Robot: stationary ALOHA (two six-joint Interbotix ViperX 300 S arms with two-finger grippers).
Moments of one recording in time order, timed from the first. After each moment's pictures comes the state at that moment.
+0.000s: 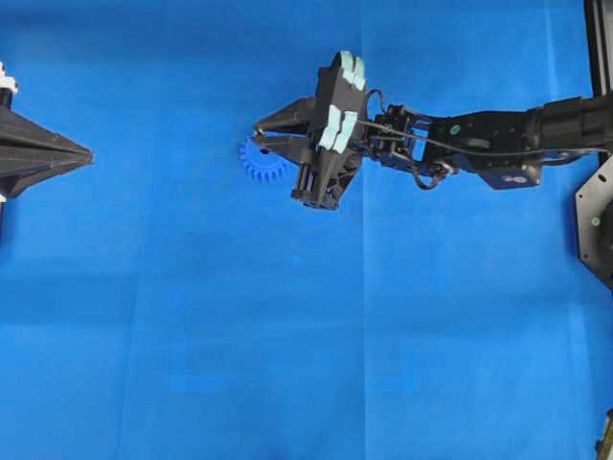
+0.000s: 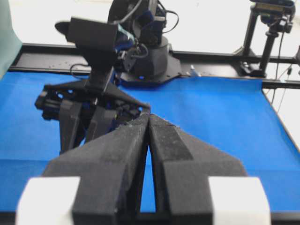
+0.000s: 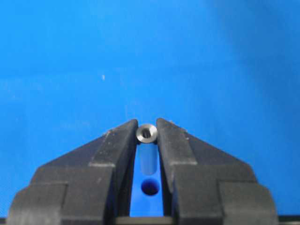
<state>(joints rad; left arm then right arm) -0.01 -1.00 1.19 0.00 -0.27 -0.04 -0.13 0.16 0.60 0.20 -0.46 -0.01</state>
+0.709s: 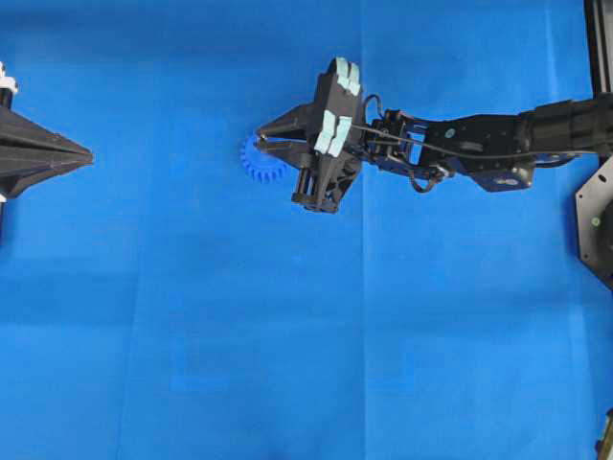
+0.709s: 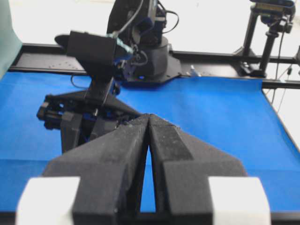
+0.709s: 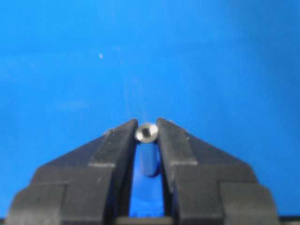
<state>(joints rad) -0.01 -1.00 1.19 0.00 -0.27 -0.04 -0.14 0.22 0.61 0.20 -0.46 -0.01</state>
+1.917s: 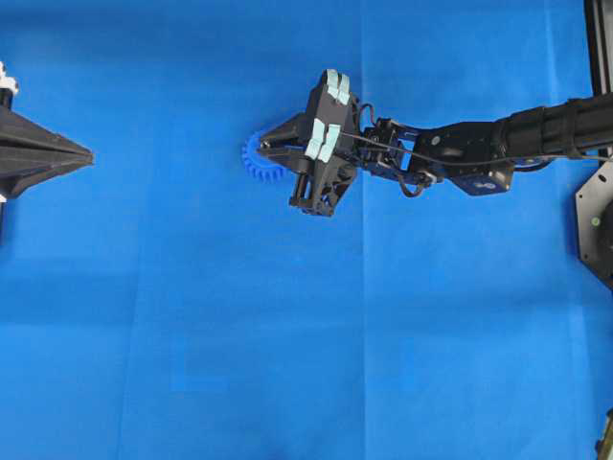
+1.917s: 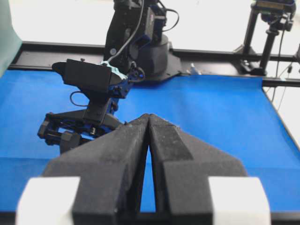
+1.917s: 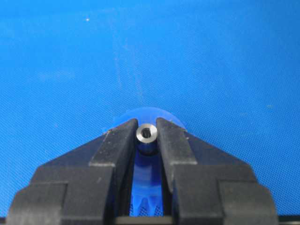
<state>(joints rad) -0.01 -1.00 1.19 0.00 -0.26 -0.04 -0.14 0.31 0.60 0.21 -0.49 0.00</state>
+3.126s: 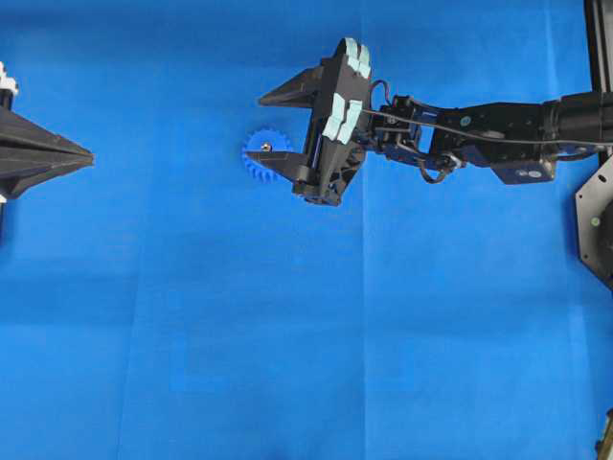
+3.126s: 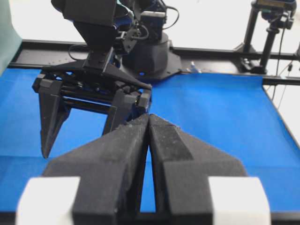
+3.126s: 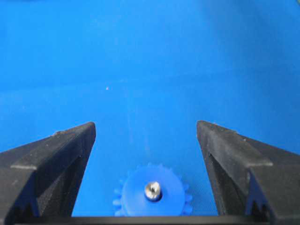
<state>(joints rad) -0.01 -1.00 1.19 0.00 -0.26 -0.04 -0.14 0.11 0.59 0.21 -0.37 -0.02</state>
